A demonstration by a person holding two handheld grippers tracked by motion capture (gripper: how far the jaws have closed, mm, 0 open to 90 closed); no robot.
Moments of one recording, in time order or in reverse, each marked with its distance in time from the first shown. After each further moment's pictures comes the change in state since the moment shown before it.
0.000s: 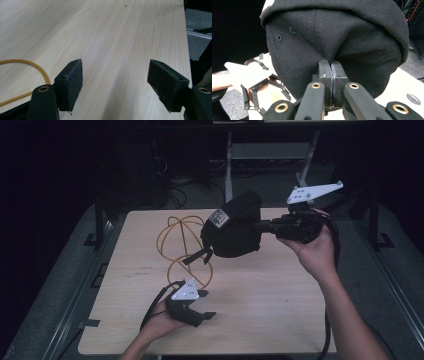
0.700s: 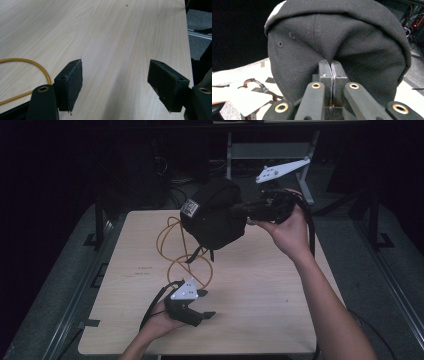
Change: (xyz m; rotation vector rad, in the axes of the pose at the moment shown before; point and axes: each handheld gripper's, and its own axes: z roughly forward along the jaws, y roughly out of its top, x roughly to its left) left arm 0.002 -0.002 0.000 -0.010 0.002 -0.010; right arm 0.007 0.056 0.041 0.023 0.032 -0.038
